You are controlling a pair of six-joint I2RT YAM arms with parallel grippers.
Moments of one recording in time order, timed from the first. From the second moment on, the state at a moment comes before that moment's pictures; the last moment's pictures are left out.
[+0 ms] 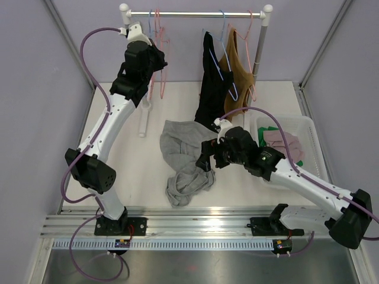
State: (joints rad) left arm -0.38 1.75 1.95 -0.31 -0.23 -0.49; right arm 0.83 1.11 0.95 -0.43 -0.08 0.47
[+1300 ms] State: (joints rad) left arm -0.39 0.68 1.29 -0.55 -0.17 -0.37; right arm 0.99 1.85 1.28 -0.39 0.14 0.33
